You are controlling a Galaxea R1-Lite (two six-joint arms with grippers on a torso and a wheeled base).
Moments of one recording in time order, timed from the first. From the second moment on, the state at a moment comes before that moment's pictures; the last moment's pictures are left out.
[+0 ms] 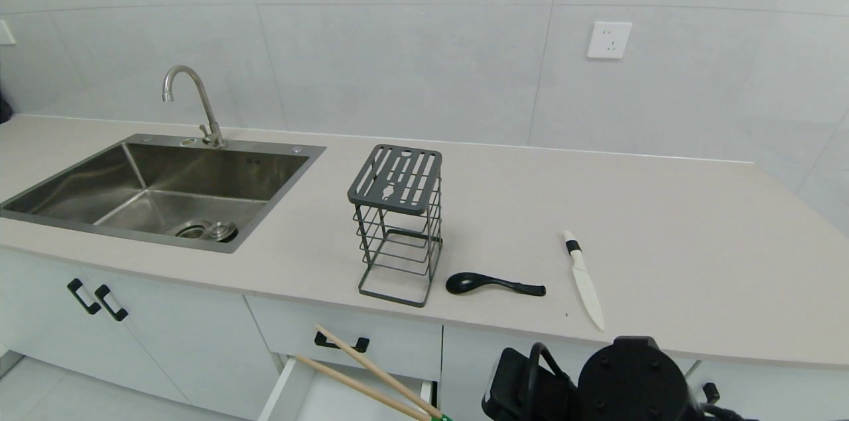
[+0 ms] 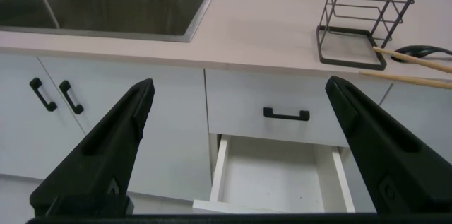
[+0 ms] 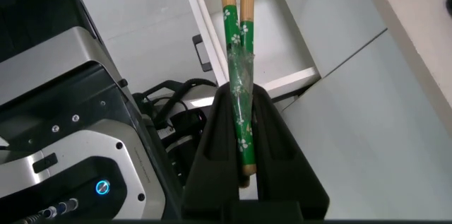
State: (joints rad) left arm 0.00 0.00 0.00 -0.01 -0.04 0.01; right arm 1.08 1.77 -0.44 -0.65 0.04 0.04
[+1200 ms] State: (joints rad) left arm 0.00 0.00 0.00 0.00 -0.04 0.01; right arm 1.07 1.90 -0.61 -0.65 0.05 0.04
